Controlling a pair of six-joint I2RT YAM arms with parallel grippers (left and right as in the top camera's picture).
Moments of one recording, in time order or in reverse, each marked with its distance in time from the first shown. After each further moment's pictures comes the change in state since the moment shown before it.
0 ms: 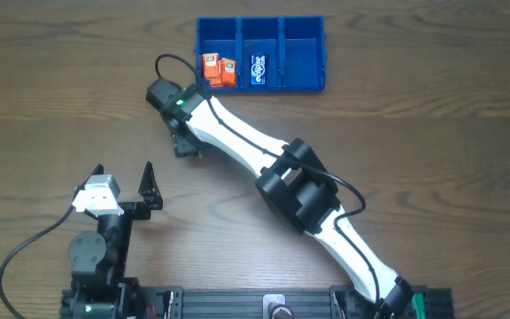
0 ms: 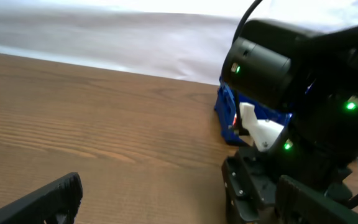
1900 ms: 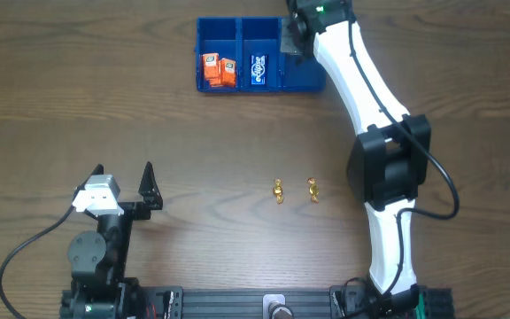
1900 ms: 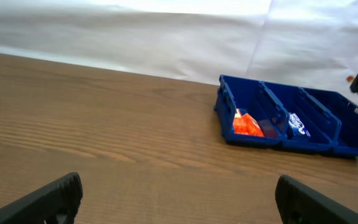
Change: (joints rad) left arm 0.000 0.000 0.000 0.000 0.000 0.000; right arm -0.517 -0.215 0.002 0.151 0.117 -0.322
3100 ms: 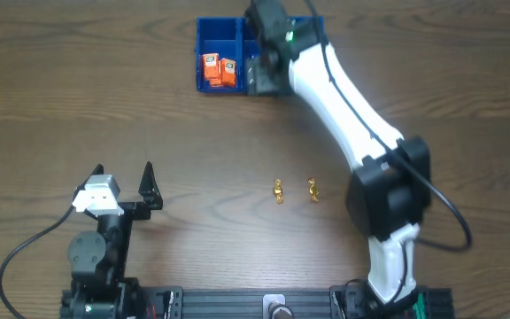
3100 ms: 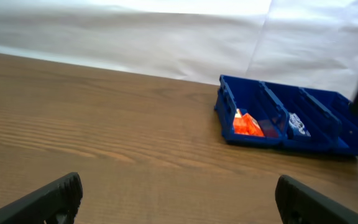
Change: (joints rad) left arm 0.000 0.000 0.000 0.000 0.000 0.000; right arm 0.180 -0.250 -0.322 -0.072 -0.032 0.027
